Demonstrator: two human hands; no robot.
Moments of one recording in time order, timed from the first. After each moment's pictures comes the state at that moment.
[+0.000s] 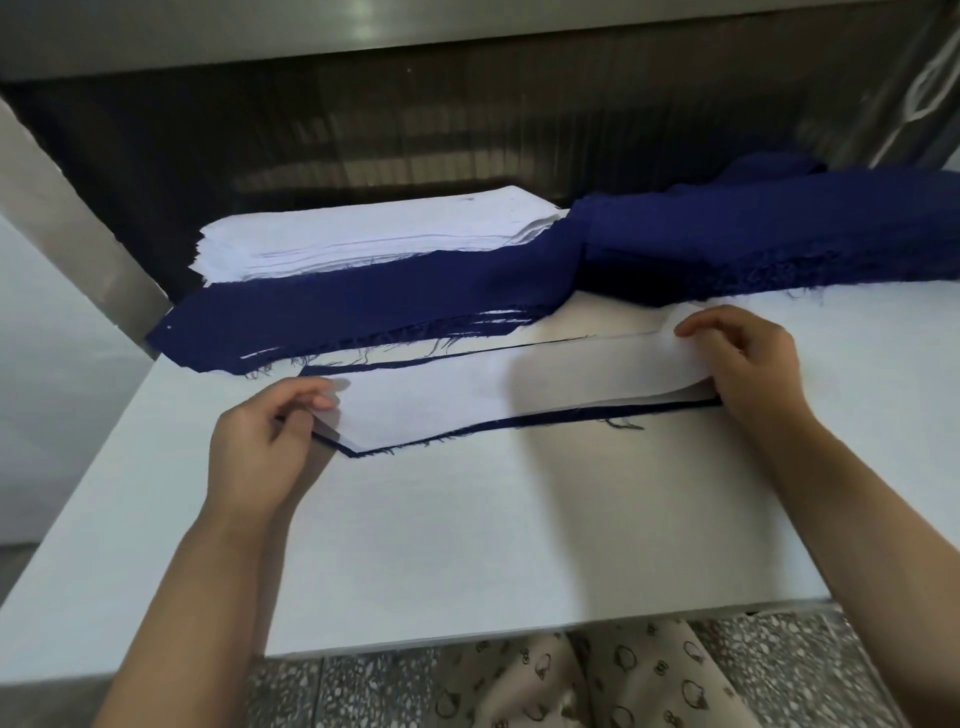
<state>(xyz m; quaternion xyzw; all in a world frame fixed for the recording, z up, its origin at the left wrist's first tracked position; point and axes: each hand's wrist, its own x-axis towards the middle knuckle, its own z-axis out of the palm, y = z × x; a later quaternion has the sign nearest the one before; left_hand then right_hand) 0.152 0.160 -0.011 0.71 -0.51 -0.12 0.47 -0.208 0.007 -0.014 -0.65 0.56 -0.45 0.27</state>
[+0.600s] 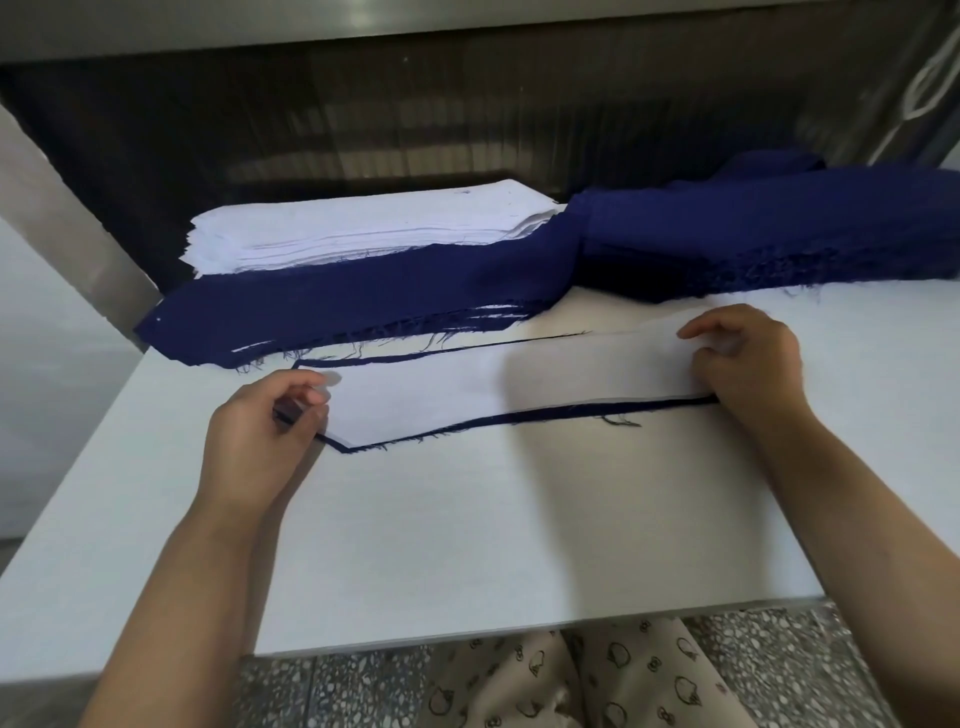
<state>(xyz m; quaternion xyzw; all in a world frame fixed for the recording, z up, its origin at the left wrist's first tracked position) 0.158 0.156 -0.014 0.72 -0.54 -0.10 0.43 -0.208 0.006 -0.010 -0.67 0.61 -0.39 0.19</state>
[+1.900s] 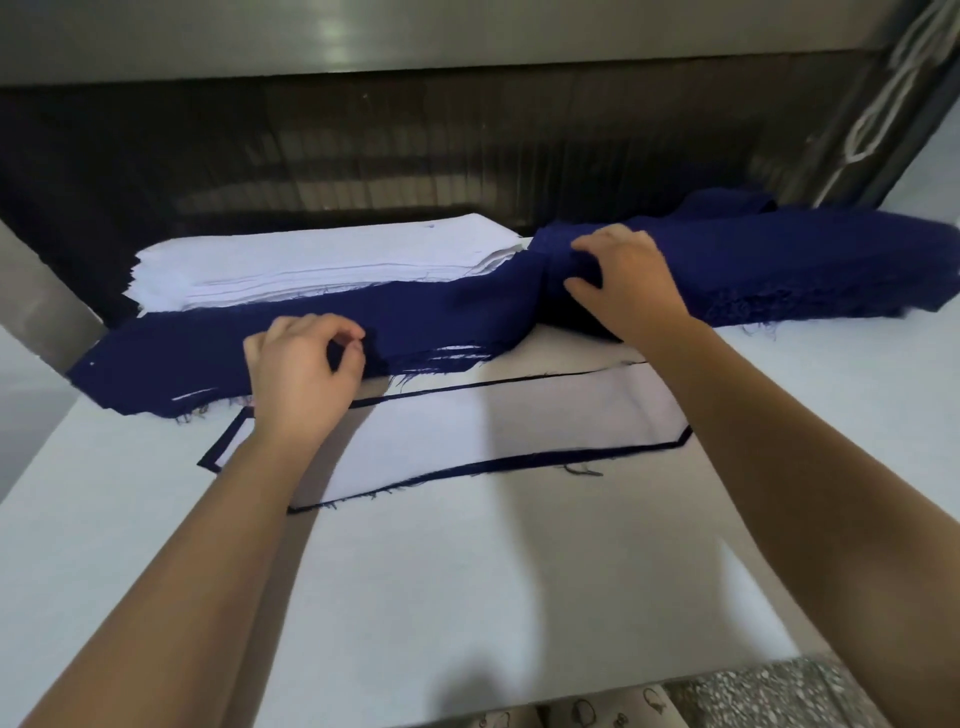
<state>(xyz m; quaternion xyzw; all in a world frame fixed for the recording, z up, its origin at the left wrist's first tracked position) 0.118 0.055 0.009 0.72 -0.59 0.08 0.34 -0.145 -0.073 0.054 -0.81 0.54 -0.22 -0.01</state>
